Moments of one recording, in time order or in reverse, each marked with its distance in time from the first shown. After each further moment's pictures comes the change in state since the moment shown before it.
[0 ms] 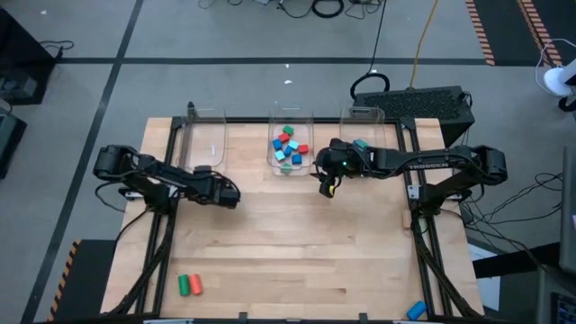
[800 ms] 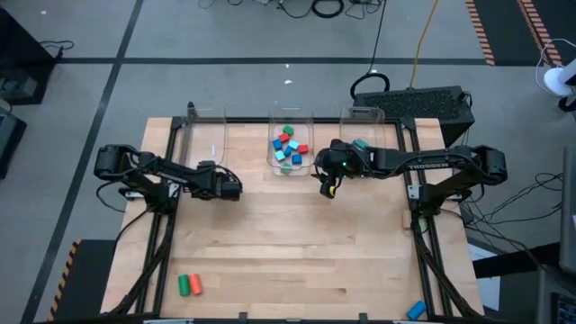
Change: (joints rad) left arm 0.089 0.000 -0.018 0.157 -0.066 0.139; right arm 0.001 0.000 0.000 -0.026 0.000 0.000
